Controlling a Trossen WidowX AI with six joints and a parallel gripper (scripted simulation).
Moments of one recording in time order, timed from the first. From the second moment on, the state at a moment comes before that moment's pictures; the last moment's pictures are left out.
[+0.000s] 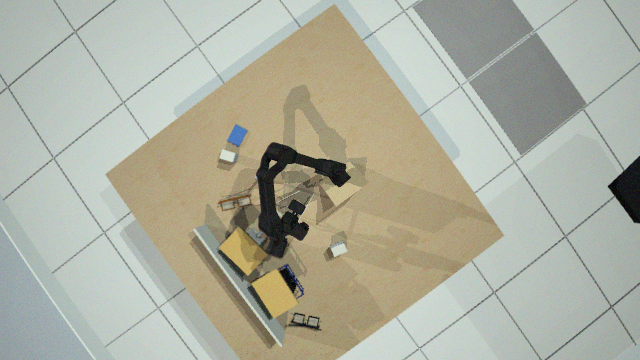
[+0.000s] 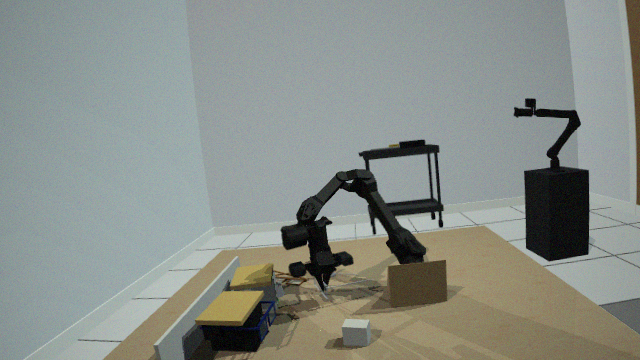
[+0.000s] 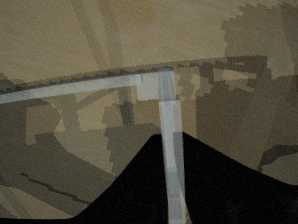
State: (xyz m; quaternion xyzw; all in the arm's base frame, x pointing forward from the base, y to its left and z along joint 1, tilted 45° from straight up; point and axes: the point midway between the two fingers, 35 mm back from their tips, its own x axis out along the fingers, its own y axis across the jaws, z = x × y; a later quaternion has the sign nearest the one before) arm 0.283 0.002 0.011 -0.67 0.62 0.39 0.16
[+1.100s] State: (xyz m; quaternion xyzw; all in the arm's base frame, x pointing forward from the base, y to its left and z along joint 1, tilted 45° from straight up) arm 0.284 0.043 0.083 -0.61 0.69 0.23 0.32
